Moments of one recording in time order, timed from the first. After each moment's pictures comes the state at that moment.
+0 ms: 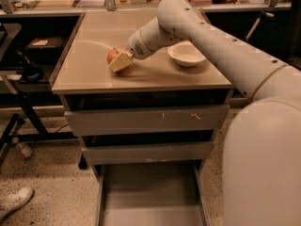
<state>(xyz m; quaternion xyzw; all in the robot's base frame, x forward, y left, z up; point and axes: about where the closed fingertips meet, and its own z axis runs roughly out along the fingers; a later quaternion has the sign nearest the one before) 0.737 0.093 0.835 -0.51 0.74 0.24 0.36</state>
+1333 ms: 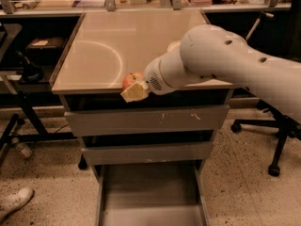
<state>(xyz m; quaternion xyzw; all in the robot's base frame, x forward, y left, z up) 0.576 0.029 0.851 -0.43 0.80 0.17 0.37</state>
